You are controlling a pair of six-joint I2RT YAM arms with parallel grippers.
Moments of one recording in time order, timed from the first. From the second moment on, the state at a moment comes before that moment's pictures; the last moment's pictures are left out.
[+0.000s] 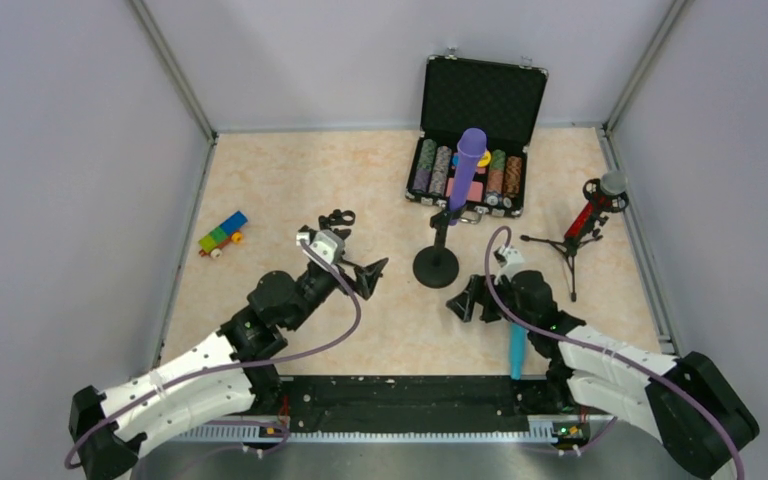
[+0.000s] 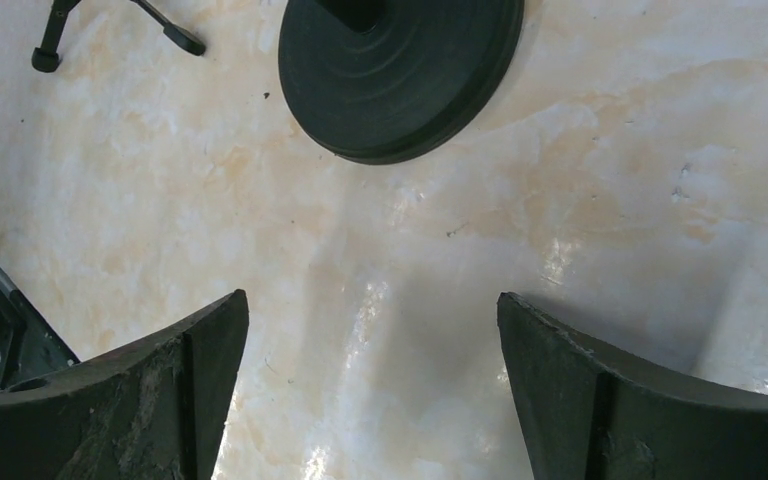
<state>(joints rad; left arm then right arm) -0.91 0.67 0.44 0.28 -0.21 -0.03 0.55 0.93 0.13 0.30 -0.18 0.53</state>
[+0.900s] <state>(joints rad) -0.47 1.03 0.97 -0.06 0.17 0.07 0.56 1.36 0.24 0.68 -0.20 0.73</state>
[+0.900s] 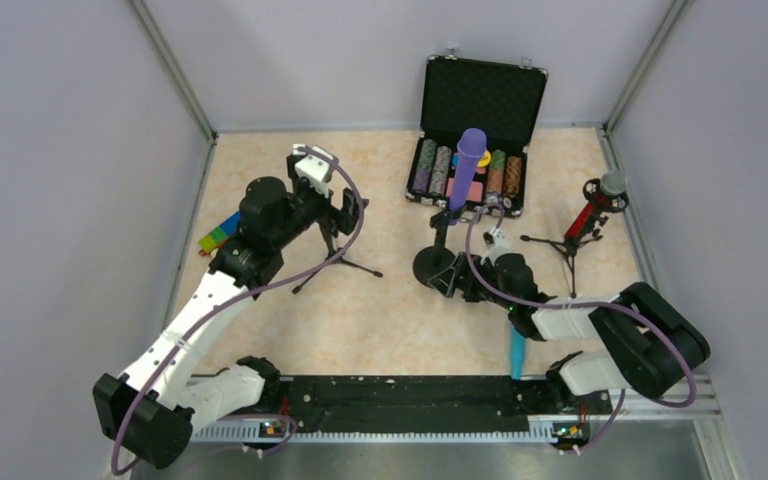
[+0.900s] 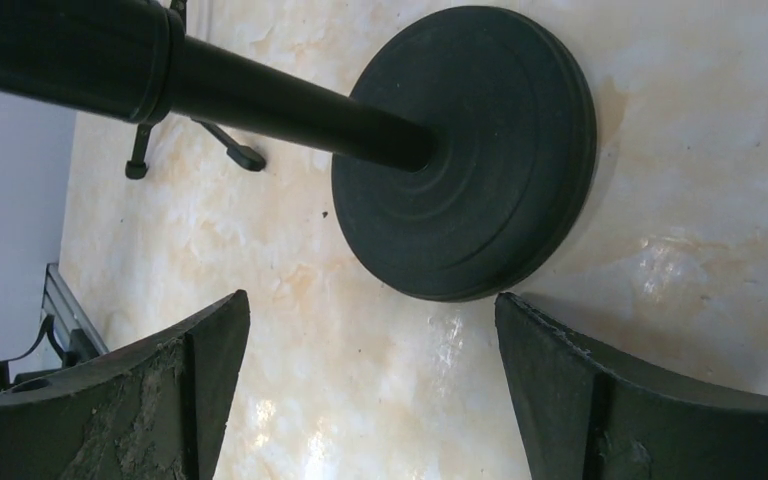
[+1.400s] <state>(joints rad) -0.27 0.93 0.73 -0.07 0.33 0.07 0.56 1.46 0.28 0.78 -0.14 0.74</state>
